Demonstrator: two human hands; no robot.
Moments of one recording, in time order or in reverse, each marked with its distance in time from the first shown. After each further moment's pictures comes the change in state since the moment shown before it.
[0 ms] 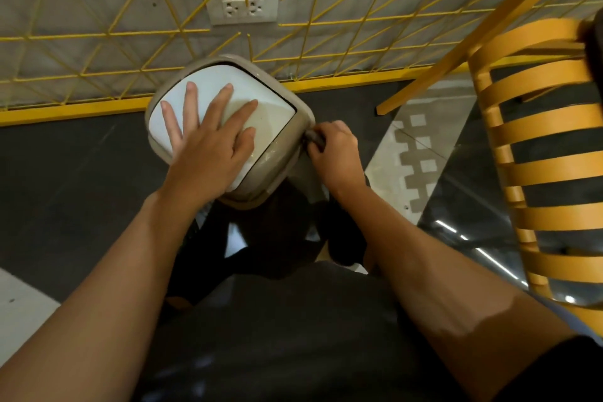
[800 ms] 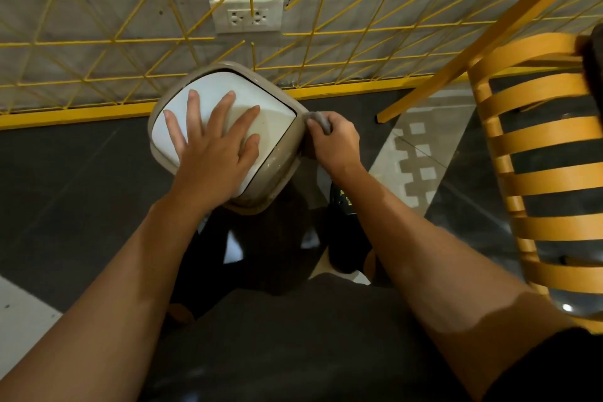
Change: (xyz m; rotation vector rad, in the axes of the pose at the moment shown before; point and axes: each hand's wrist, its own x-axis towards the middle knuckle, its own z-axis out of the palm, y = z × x) left_hand 0.002 -0.002 0.003 0.020 0.015 -0.025; right_hand 0.025 -0.014 0.000 0.392 0.035 0.264
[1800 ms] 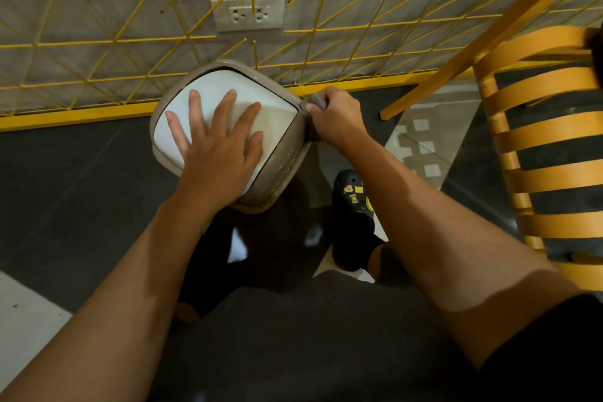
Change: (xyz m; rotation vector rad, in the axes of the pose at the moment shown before) left_hand -0.003 0.007 -0.005 0.030 -0.003 -0.019; right_hand 0.026 -0.032 -0.007 -0.293 -0.122 -0.040
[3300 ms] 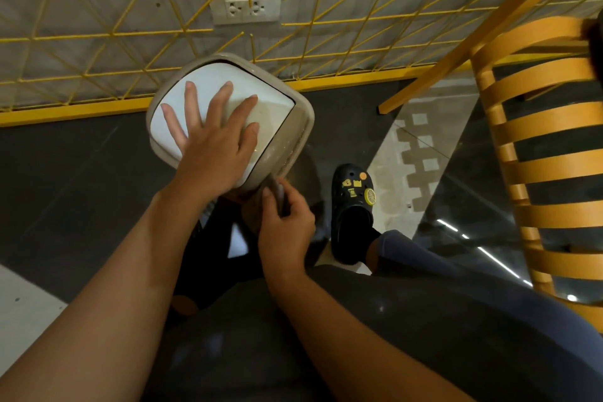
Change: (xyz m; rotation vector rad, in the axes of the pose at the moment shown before) left_hand 0.003 -0.002 0.002 -0.068 -0.037 -0.023; right_hand -0.162 0.003 0.090 0.777 0.220 0.281
